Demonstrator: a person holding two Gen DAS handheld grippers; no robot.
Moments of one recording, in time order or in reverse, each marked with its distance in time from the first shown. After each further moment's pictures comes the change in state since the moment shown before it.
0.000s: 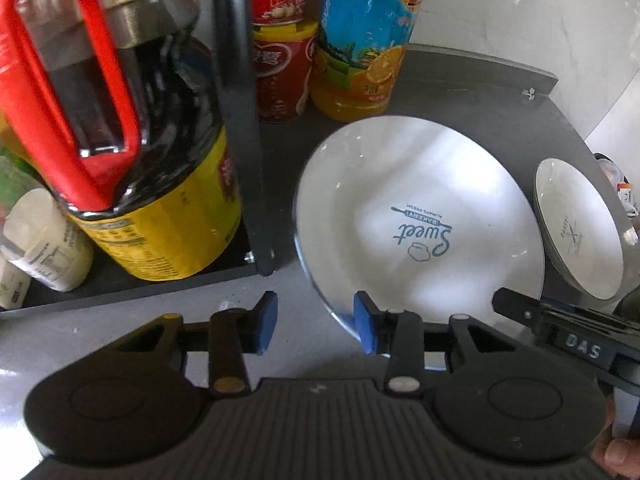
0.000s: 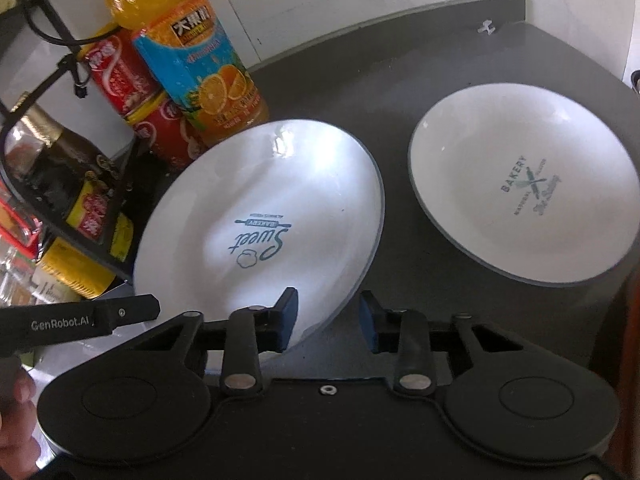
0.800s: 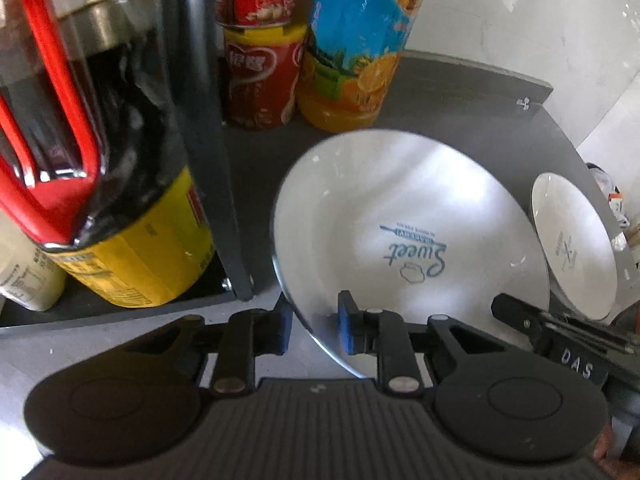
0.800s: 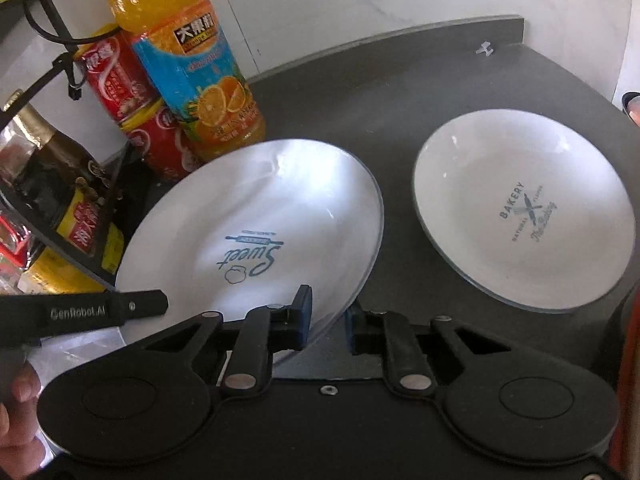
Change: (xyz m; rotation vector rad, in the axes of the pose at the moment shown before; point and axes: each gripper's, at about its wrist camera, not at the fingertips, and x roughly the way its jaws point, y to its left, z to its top) left arm 0.009 0.002 0.011 -0.016 -0.011 -0.049; right arm -0.003 0.012 0.002 -0.037 -0.045 -0.061
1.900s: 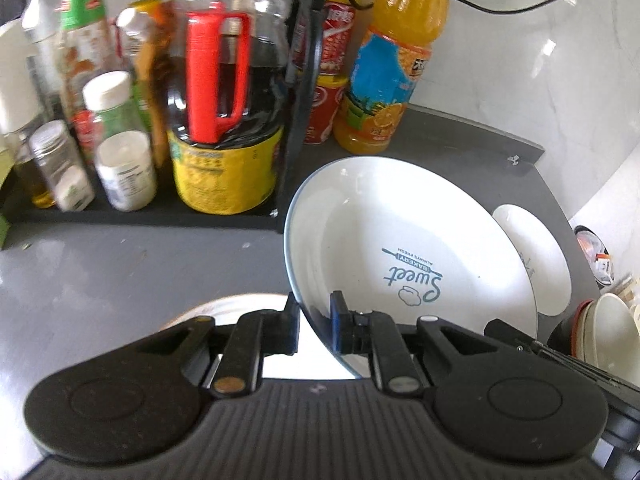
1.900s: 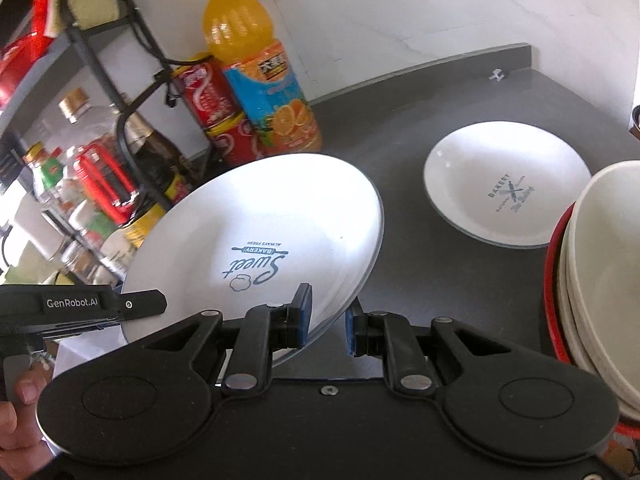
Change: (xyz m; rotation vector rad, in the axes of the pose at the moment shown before) left arm -0.112 -0.005 -0.086 -0.186 -0.164 0.051; right arm -0.093 -0.002 -0.040 -0.049 -0.066 0.153
